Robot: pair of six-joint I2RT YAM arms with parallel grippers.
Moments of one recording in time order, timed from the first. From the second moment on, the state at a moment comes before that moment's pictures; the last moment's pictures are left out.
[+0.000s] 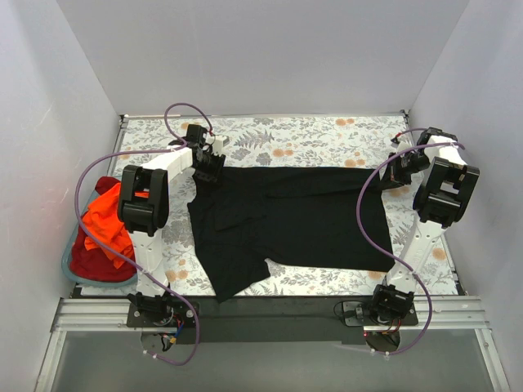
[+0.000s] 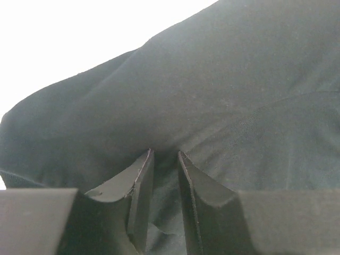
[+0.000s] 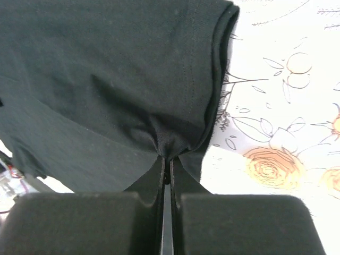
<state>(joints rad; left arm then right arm) -0.20 2.09 1.51 -0.54 0.32 0.17 -0.34 2.23 1.78 -1.09 -0.61 -0.30</state>
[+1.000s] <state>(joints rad) -0.16 2.10 1.56 -0.59 0.44 0.11 -0.25 2.14 1.88 -1.01 -0.56 -0.47</state>
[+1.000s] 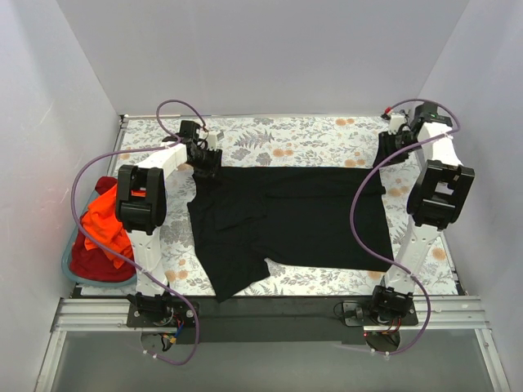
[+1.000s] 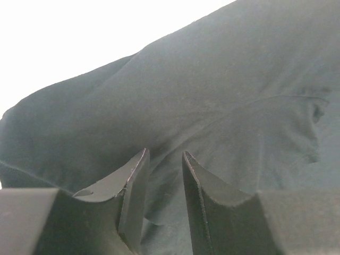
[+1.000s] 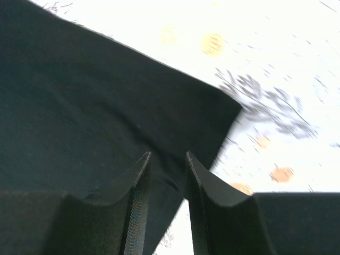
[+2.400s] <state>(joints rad) -0.11 1.75 1.62 -0.83 0.66 0.40 -0.16 1.61 1.59 -0.93 -0.49 -0.85</state>
